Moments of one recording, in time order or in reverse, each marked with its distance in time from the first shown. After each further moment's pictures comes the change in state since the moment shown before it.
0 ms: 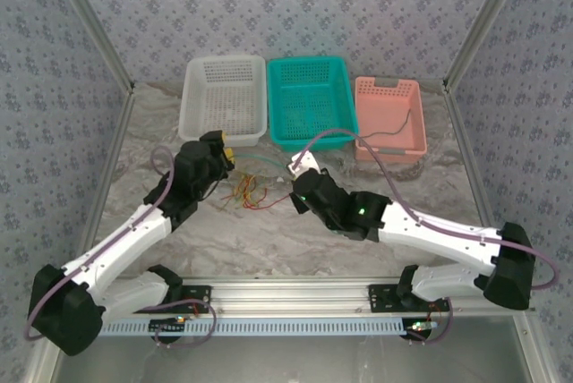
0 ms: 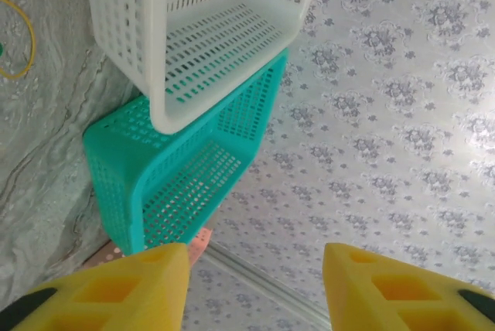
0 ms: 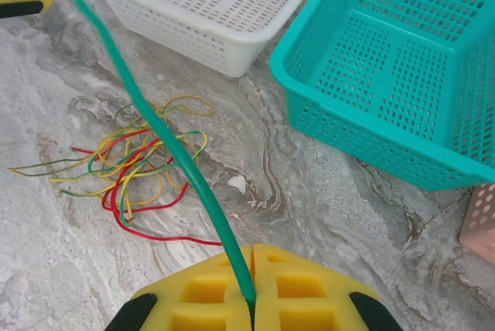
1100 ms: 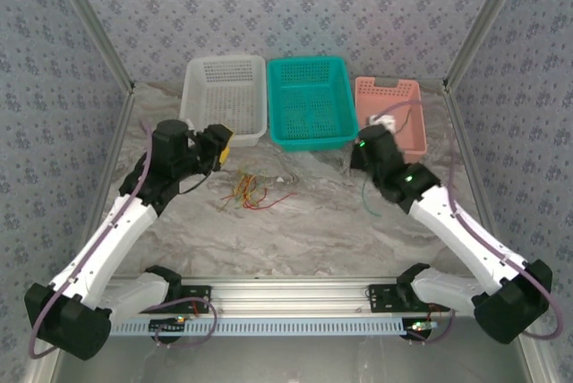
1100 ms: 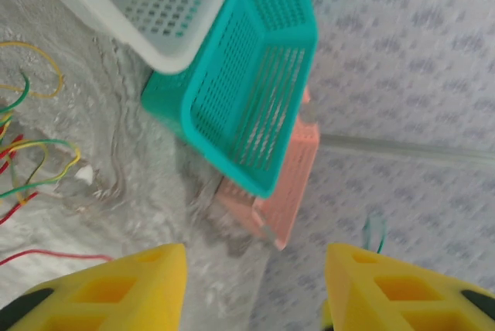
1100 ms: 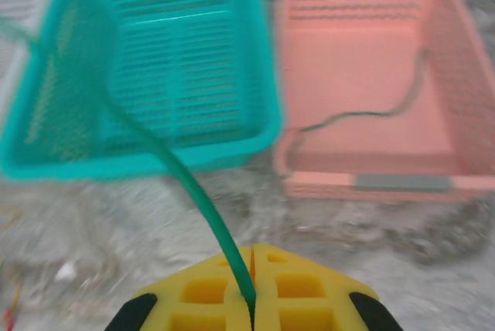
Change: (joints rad) left arm 0.119 -0.012 0.230 -0.354 0.438 0.687; right arm -0.609 -0.102 0.038 -0.167 -0.120 0.214
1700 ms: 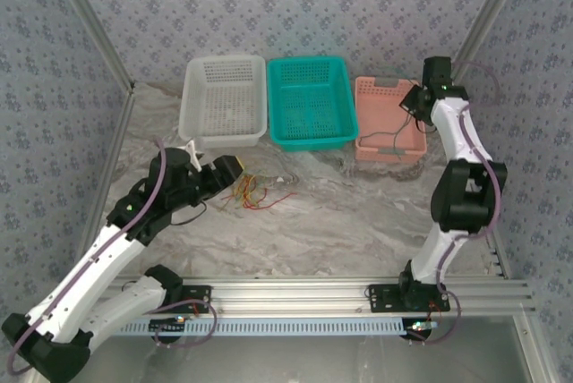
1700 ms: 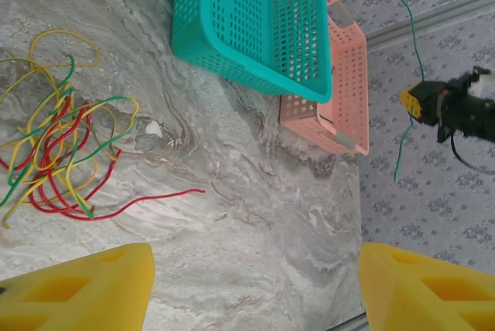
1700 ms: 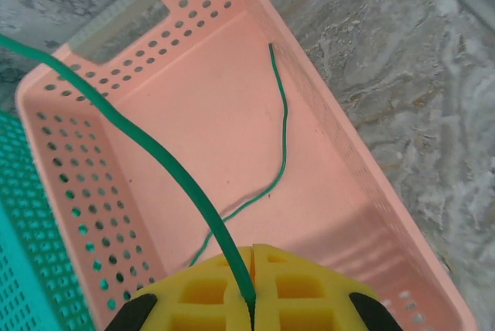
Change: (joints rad) left arm -0.154 -0.219 -0.084 -0.185 -0.057 0.342; right arm -0.607 0.773 0.686 -0.176 -0.382 0.104
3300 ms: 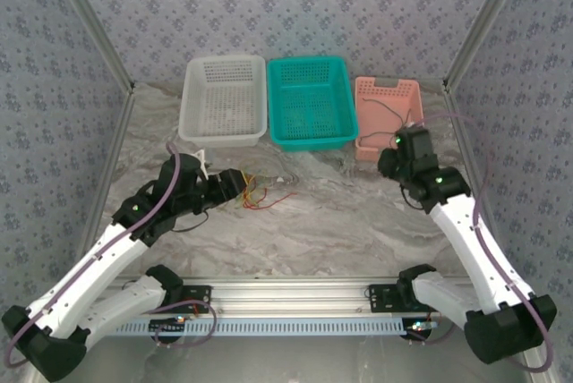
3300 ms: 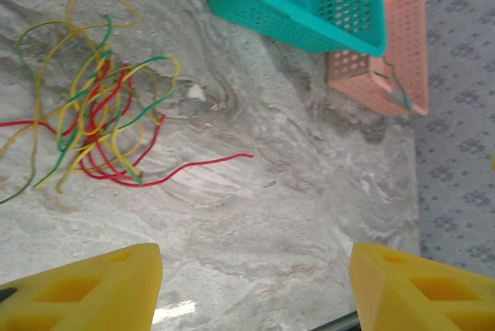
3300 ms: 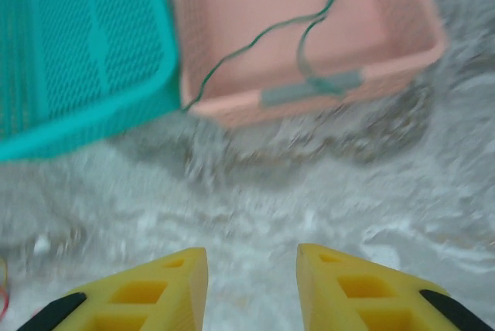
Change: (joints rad) left arm -0.057 0.032 -0.021 -0.090 -0.045 0.072; right arm 0.483 -0.899 -0.723 -0.063 0.188 -0.024
